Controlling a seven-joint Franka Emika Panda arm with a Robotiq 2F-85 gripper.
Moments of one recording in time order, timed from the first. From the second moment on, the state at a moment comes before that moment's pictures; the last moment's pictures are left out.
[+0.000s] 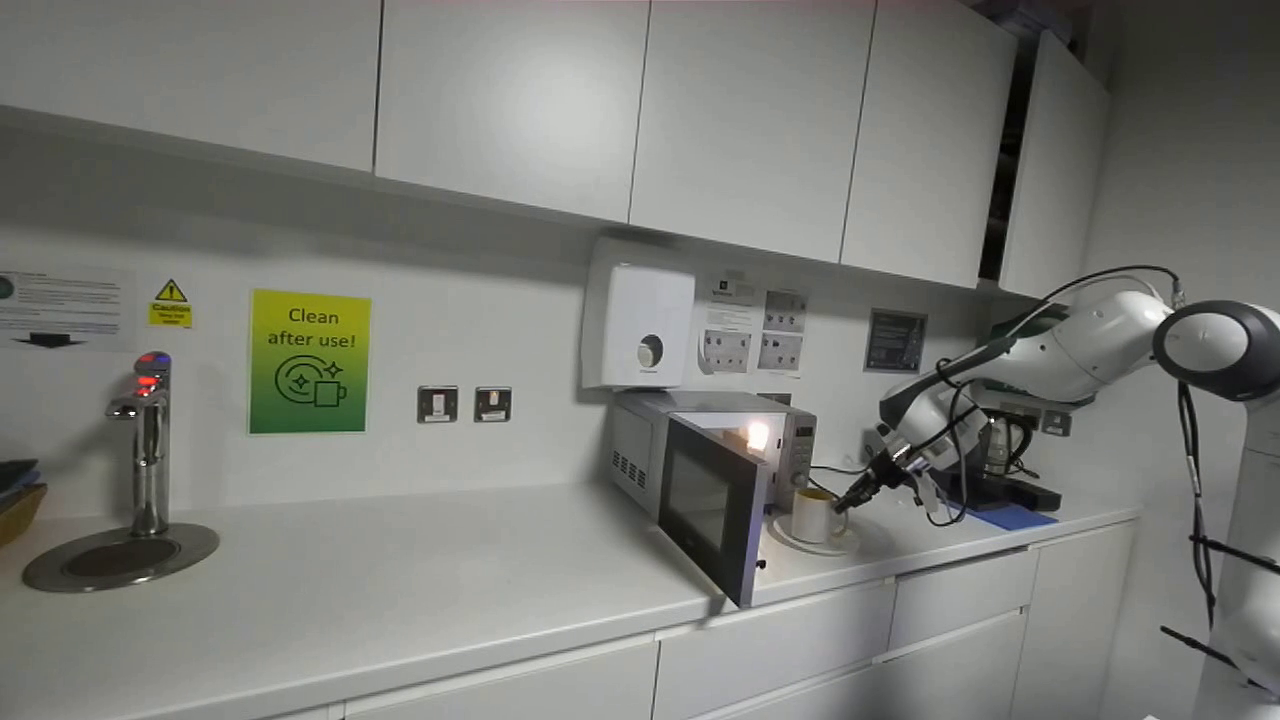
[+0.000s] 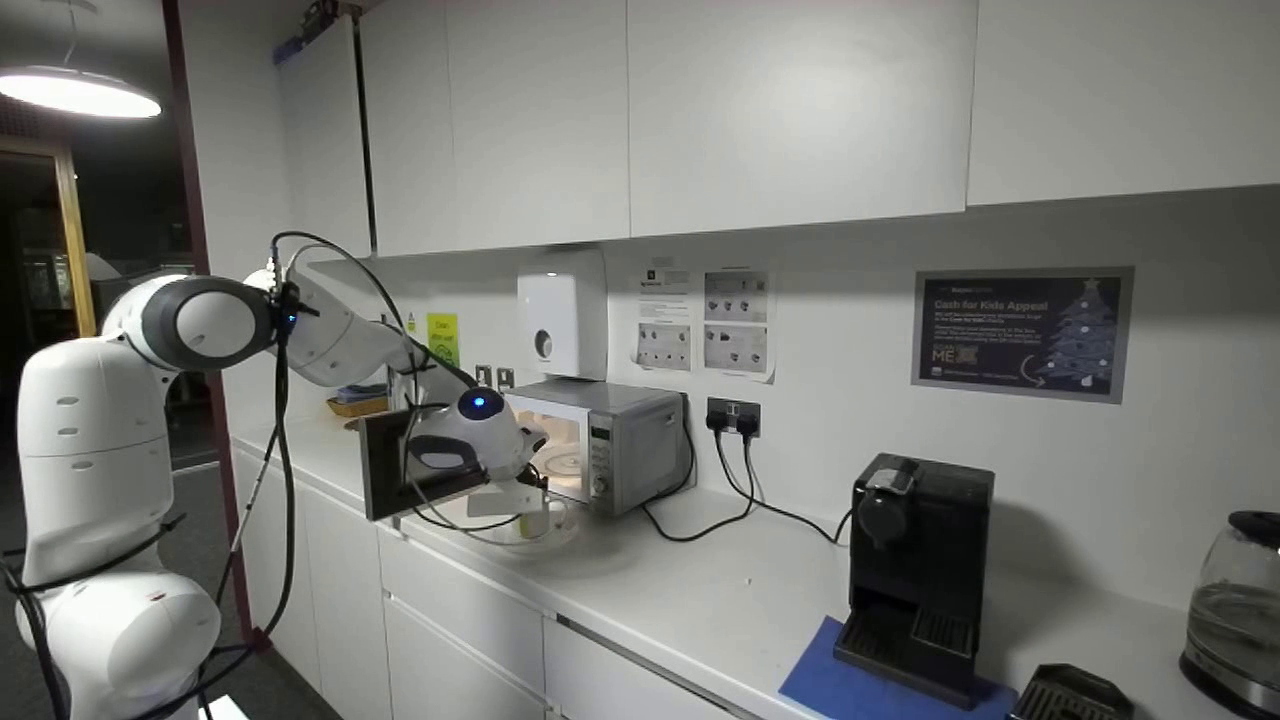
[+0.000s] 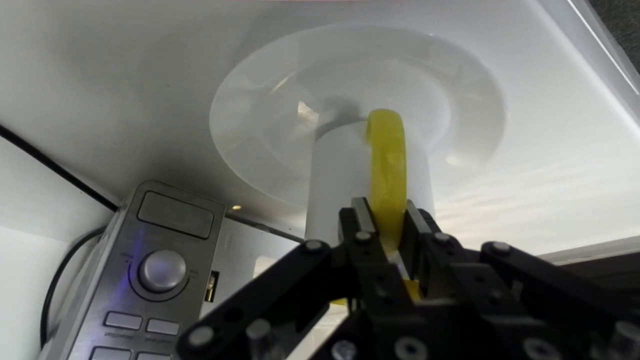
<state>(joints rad) 0.18 0.03 -0.15 -2.33 1.07 2.79 -1.57</state>
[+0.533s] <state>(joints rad) 0.20 -0.03 -0.14 -2.32 1.03 2.82 -1.54</state>
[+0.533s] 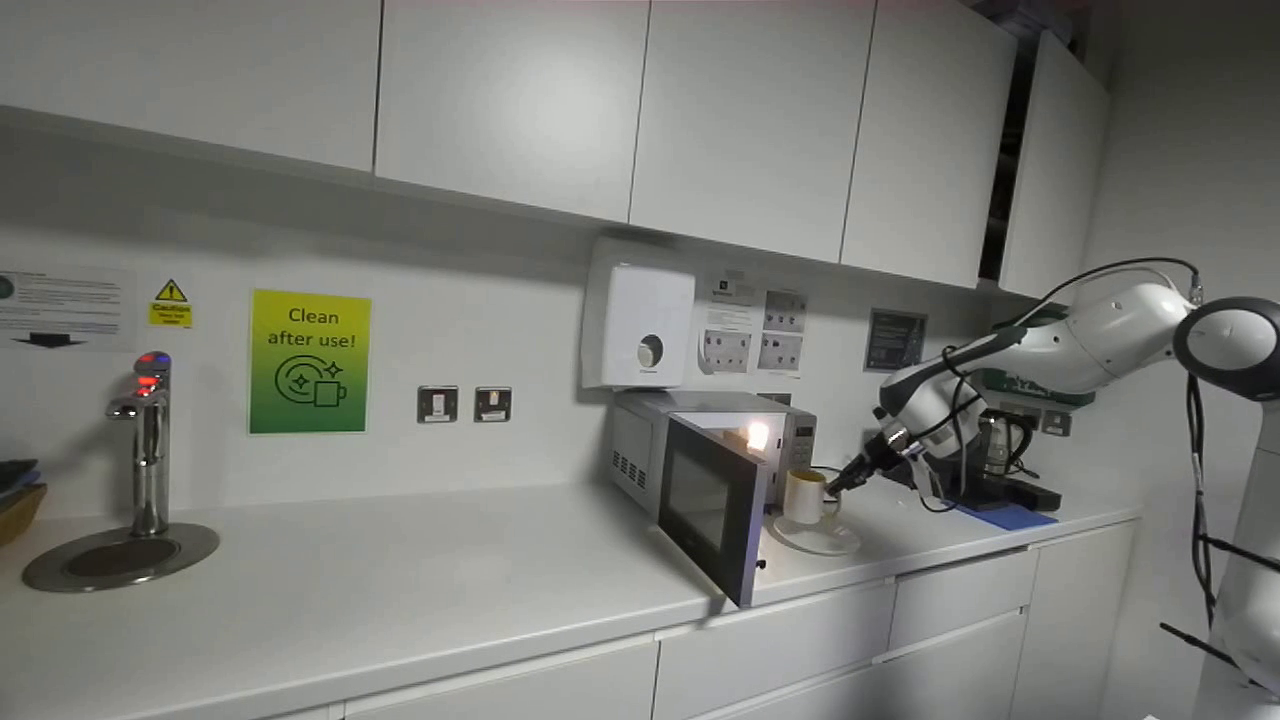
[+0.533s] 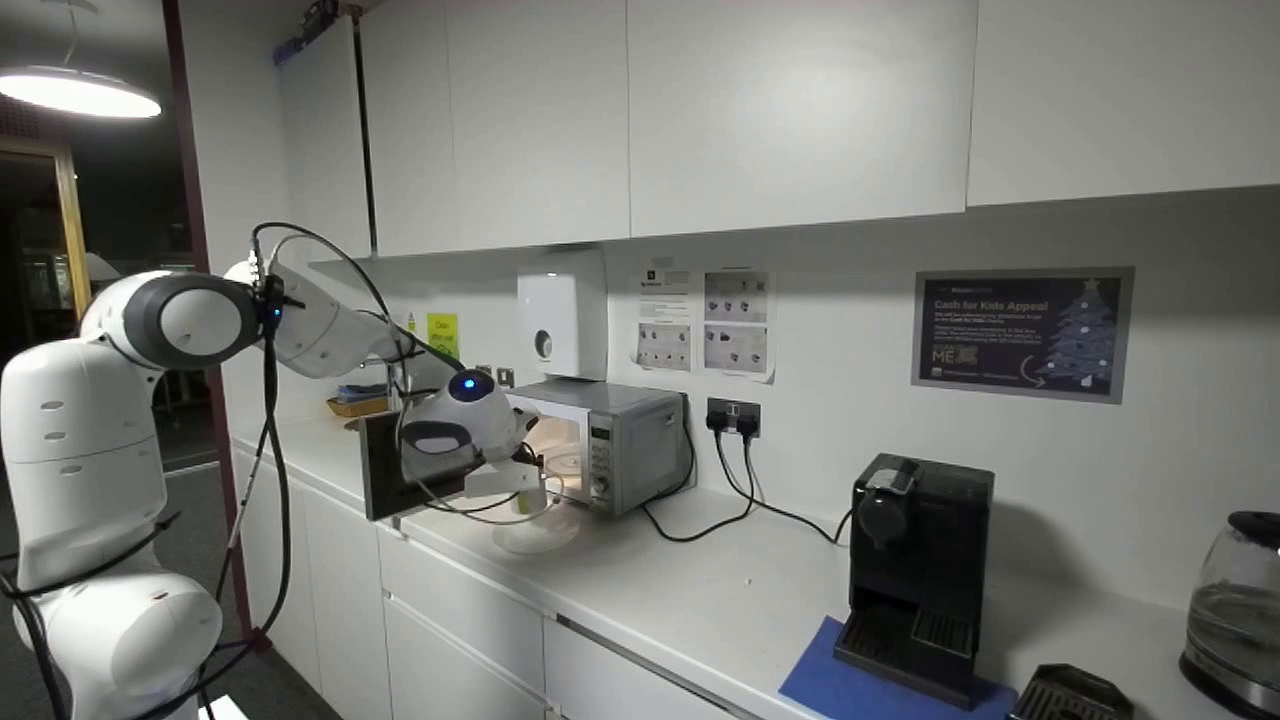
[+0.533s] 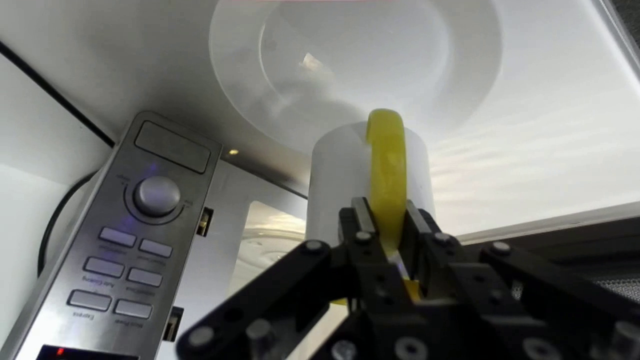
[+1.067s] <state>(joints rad) 0.20 -0.03 -0.11 -2.25 1.00 2.84 -1.42</state>
